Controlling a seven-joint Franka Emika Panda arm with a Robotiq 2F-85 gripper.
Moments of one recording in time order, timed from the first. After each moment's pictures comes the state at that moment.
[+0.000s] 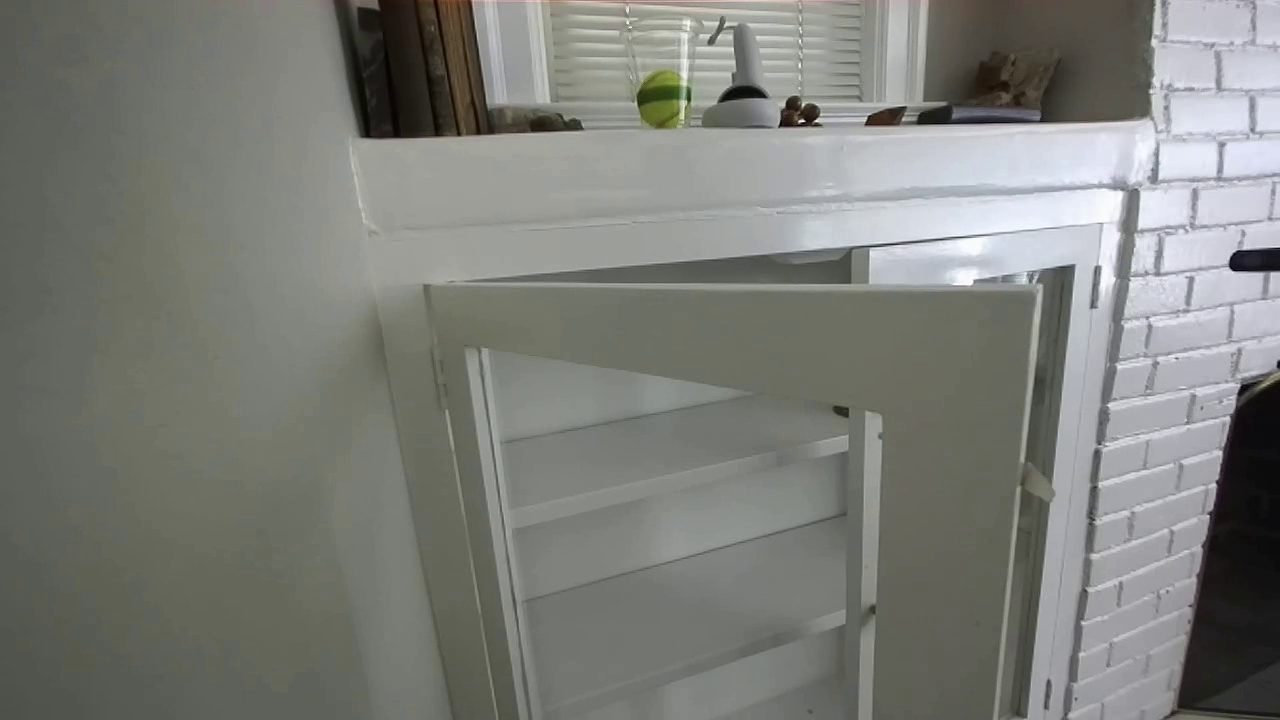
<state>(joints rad) -0.34 -0.32 -0.24 -1.69 -0.03 1.67 0.59</state>
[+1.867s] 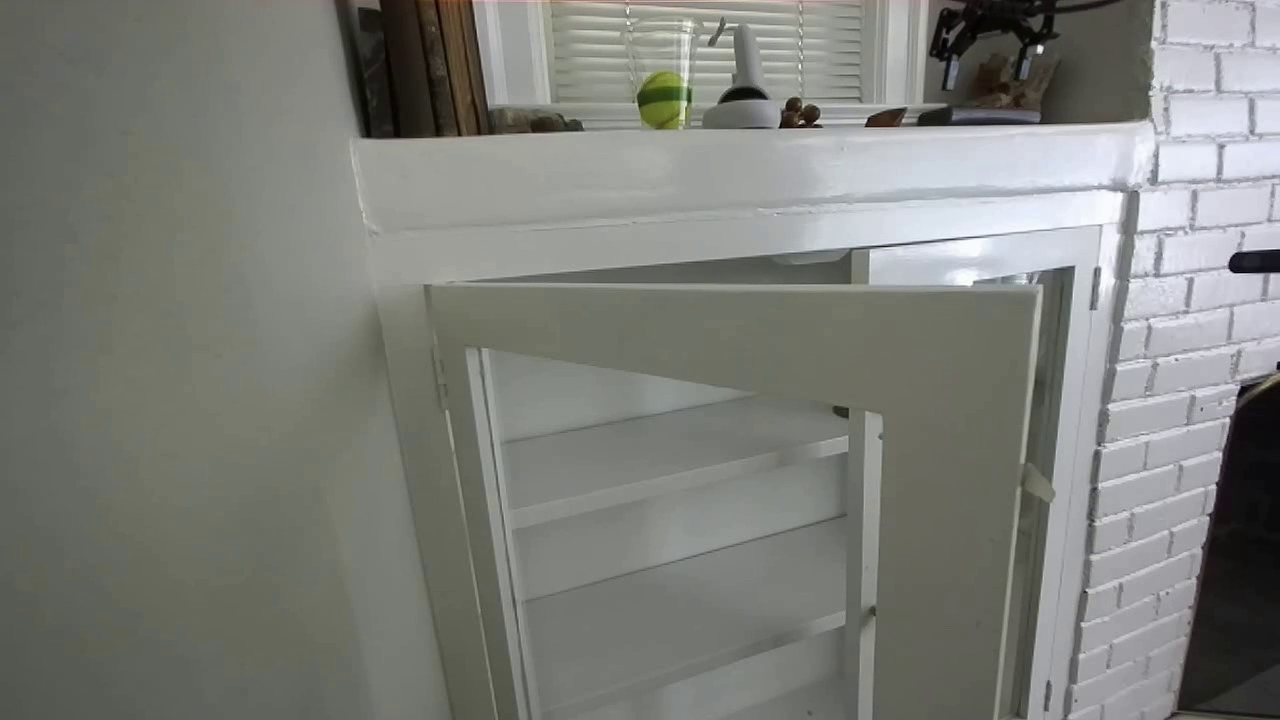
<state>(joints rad) -0.34 0.24 -0.31 -1.13 0.15 1.49 0.97</state>
